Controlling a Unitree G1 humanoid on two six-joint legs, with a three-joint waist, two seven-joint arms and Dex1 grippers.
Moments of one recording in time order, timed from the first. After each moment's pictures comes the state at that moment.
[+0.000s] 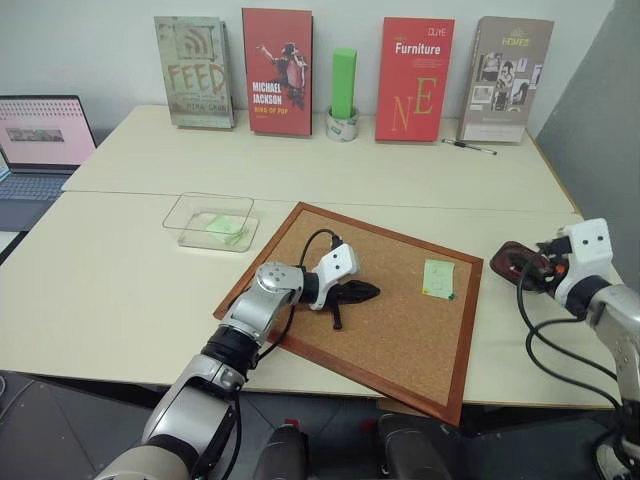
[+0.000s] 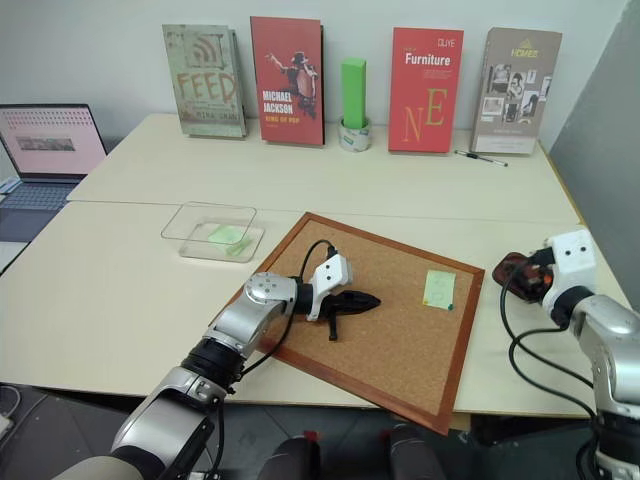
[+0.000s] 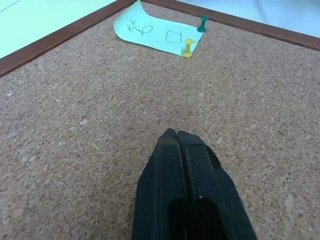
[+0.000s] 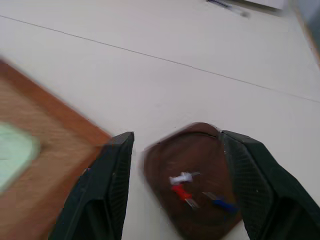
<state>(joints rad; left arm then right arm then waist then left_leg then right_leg) -0.65 0.29 -0.35 0.47 -0.09 0.12 -1.06 -0.11 -0.63 -0.34 -0.31 0.36 0.72 0.52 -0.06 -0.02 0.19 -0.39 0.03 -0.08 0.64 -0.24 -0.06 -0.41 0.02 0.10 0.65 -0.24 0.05</state>
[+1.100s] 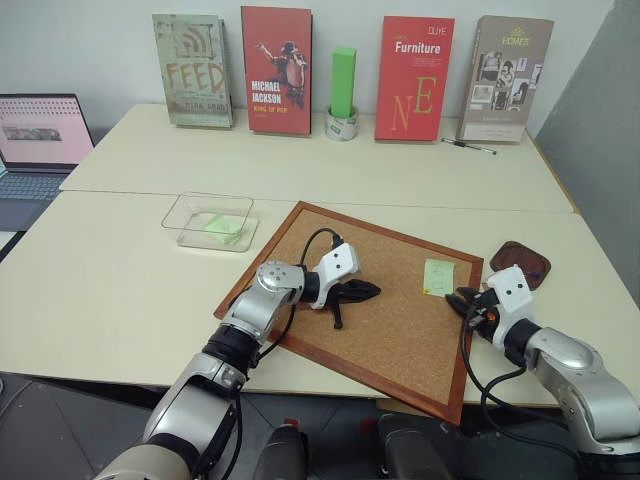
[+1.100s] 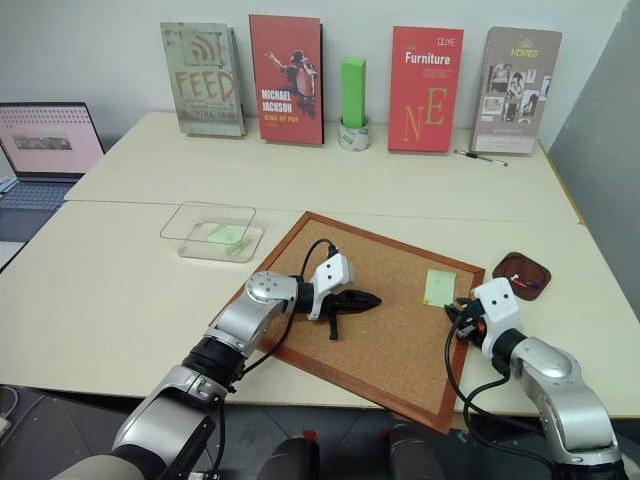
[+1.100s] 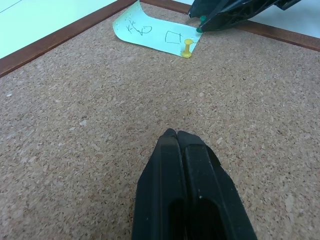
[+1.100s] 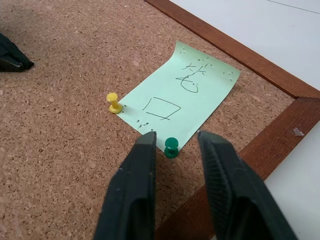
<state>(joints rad) -0.65 0.29 -0.35 0.47 -0.09 0.12 -1.06 0.03 -0.51 -0.10 -0.37 0.29 0.60 0.47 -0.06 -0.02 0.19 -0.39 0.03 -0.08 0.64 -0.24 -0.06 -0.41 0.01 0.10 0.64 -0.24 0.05</state>
